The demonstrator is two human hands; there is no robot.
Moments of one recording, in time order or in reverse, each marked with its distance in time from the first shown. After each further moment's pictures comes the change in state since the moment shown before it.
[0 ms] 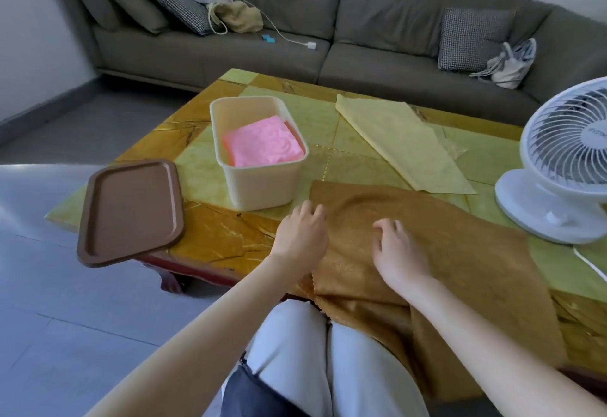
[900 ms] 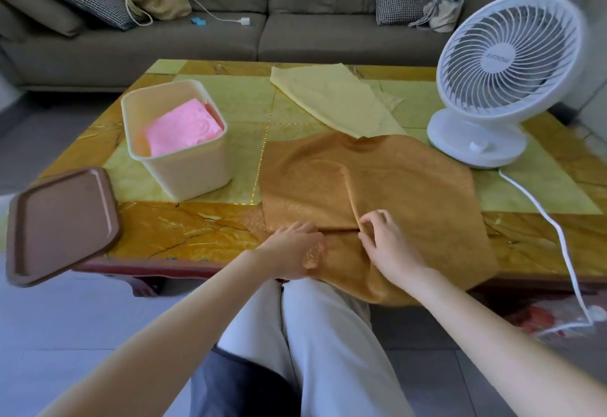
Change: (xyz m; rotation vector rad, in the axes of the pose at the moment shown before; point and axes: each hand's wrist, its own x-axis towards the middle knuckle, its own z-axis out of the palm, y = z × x) left_hand -0.022 0.061 0.044 0.034 -0.509 0.434; right_hand -0.063 0.102 0.006 0.197 0.050 -0.010
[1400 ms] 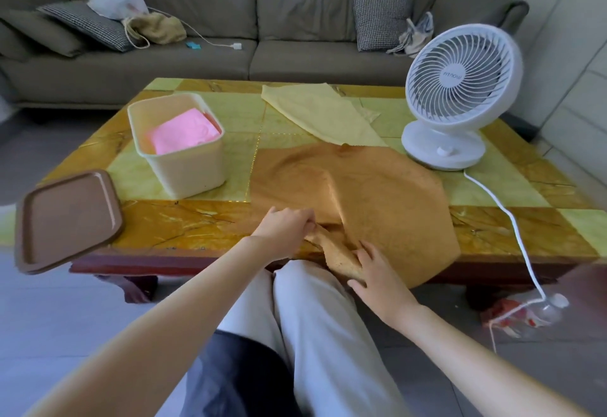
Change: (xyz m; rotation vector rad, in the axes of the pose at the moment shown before) left_hand -0.019 0.035 -0.020 0.021 0.264 -0.104; right_hand -0.089 -0.002 0.005 -0.098 -0.150 0.006
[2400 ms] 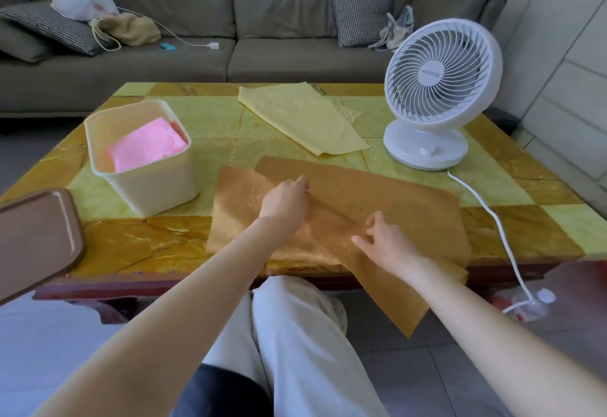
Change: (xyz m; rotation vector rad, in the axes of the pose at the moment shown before) left_hand 0.073 0.027 -0.012 -0.104 0.155 -0.211; right_hand 0.058 0.037 -0.060 0.069 0.025 0.261
